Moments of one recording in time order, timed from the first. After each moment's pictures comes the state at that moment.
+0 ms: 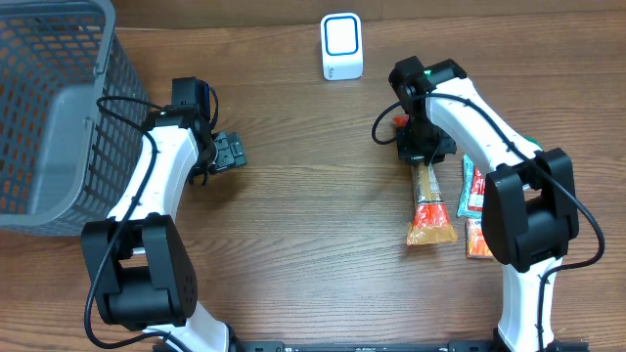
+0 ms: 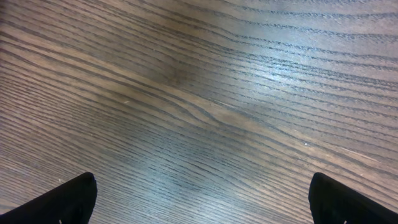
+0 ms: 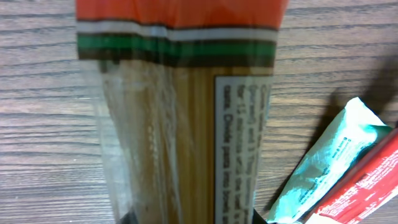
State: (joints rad) left arm 0.07 1.80 1.32 -0.89 -0.13 -0.29; right arm 0.36 2.17 1.79 -1.29 0.08 0.33
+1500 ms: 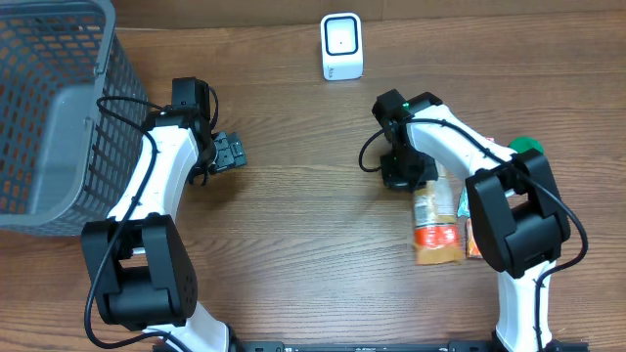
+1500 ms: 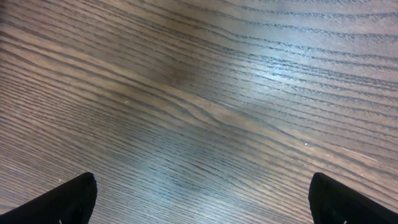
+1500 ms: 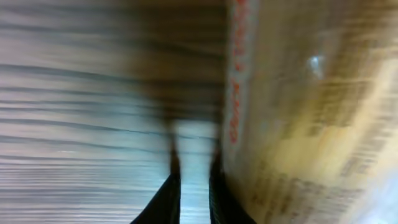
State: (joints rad) left arm 0.07 1.80 1.32 -0.89 -0.13 -0.29; right arm 0.43 2.16 1.57 -1.15 0.02 0.36
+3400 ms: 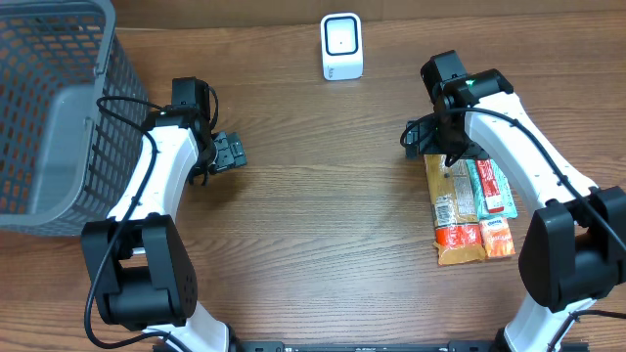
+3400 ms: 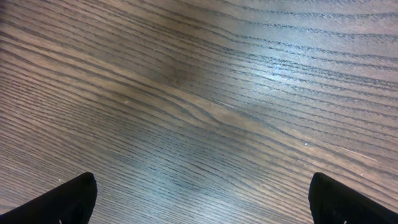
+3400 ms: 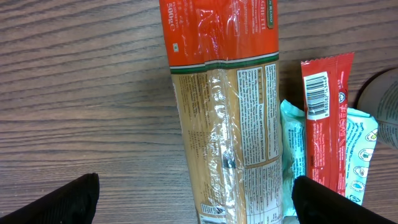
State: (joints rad) left arm 0.07 1.80 1.32 -0.89 -0.13 -0.29; right arm 0.30 1.92 1.58 -1.12 0.08 0.35
